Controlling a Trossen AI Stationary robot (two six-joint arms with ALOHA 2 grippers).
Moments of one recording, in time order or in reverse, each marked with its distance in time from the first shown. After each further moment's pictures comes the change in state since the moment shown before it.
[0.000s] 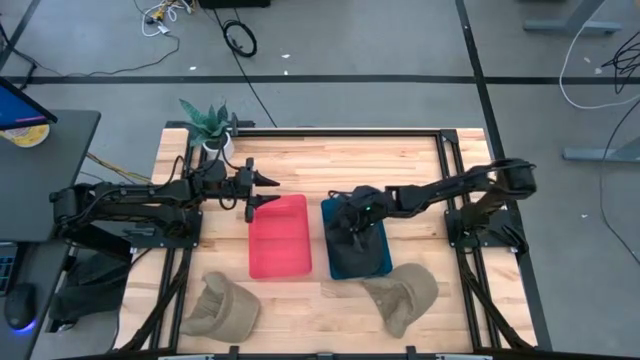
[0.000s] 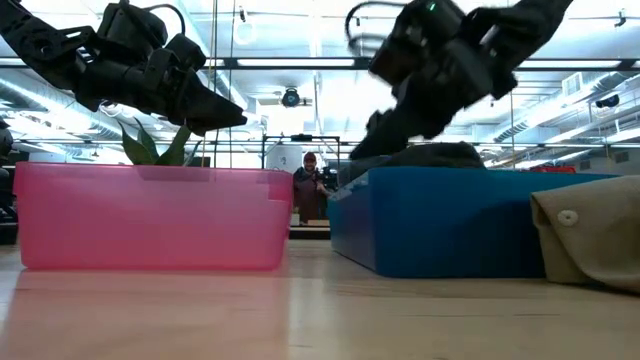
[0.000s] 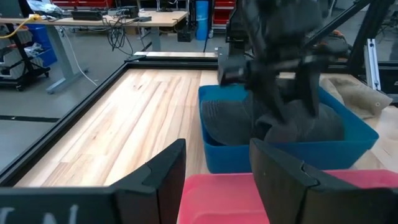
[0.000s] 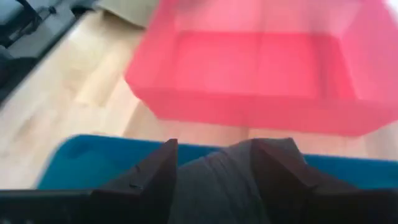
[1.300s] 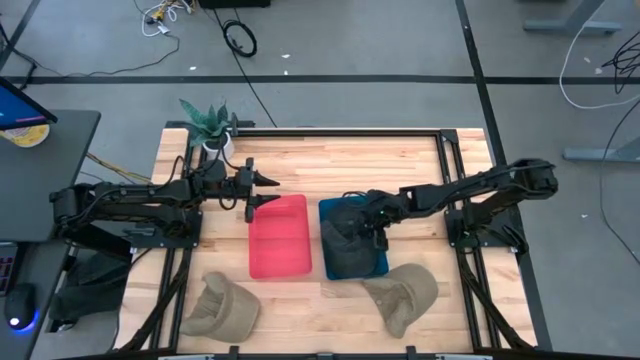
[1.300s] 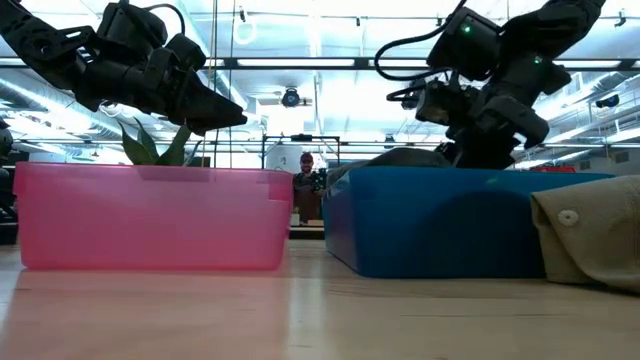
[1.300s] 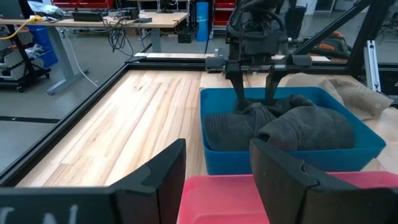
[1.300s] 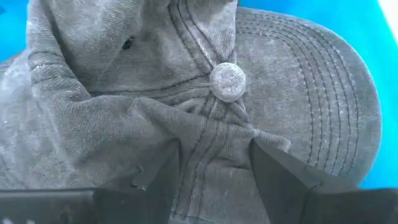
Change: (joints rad) left arm 0.000 0.000 0.000 0.004 0.000 -0.002; right arm 0.010 -0.139 -0.149 -0.354 0.233 0.119
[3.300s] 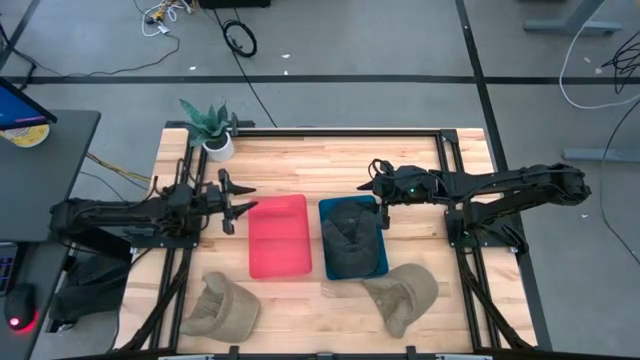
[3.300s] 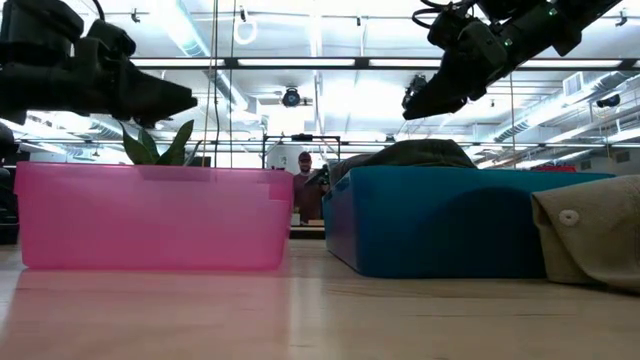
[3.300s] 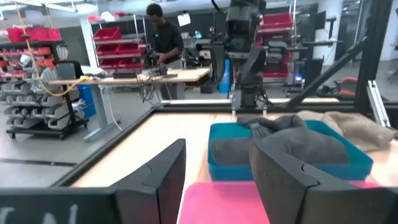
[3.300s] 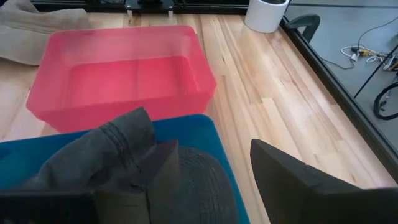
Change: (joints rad) left arm -0.218 -0.602 -0.283 -0.070 -0.322 -0.005; right arm -0.080 -0.340 0.020 0.116 0.149 -0.070
